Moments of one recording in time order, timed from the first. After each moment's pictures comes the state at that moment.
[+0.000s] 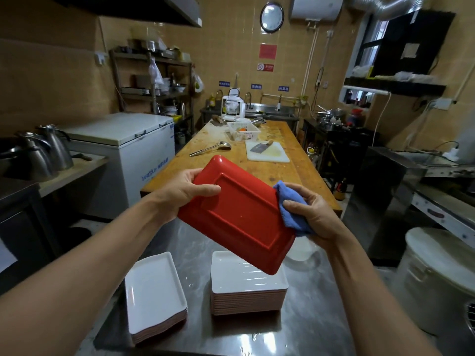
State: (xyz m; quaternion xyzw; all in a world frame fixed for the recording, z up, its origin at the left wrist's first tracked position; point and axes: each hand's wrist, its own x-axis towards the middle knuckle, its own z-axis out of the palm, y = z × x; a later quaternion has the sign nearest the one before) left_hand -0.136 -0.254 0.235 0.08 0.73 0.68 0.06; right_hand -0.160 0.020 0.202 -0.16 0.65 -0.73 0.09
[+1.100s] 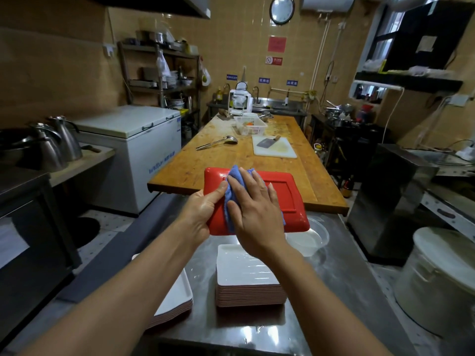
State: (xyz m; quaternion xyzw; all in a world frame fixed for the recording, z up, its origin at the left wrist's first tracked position) left_hand -0.121 -0.206 0.194 -0.10 0.56 0.83 -0.03; right_hand -0.126 -0.088 0.181 -0.27 0.91 -0.22 -0.24
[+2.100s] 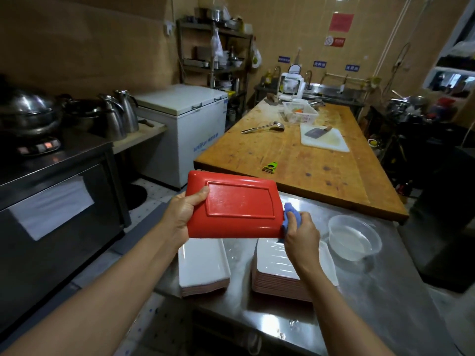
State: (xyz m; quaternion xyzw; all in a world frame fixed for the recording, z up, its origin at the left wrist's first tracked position) left_hand -0.072 -0.308 0.154 -0.23 0.51 0.82 -0.11; right_hand -0.152 -0.105 0.089 -0.03 0.84 -0.53 -0.13
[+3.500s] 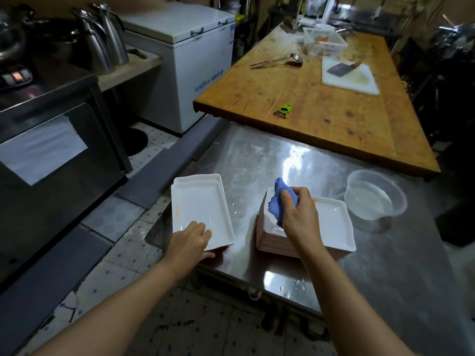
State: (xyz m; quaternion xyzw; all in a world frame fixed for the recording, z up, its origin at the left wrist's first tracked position) left_hand -0.056 -0.311 -0.041 0.04 1.00 0.00 -0.07; right_hand -0.164 -0.116 0.026 -0.04 0.84 -0.54 0.03
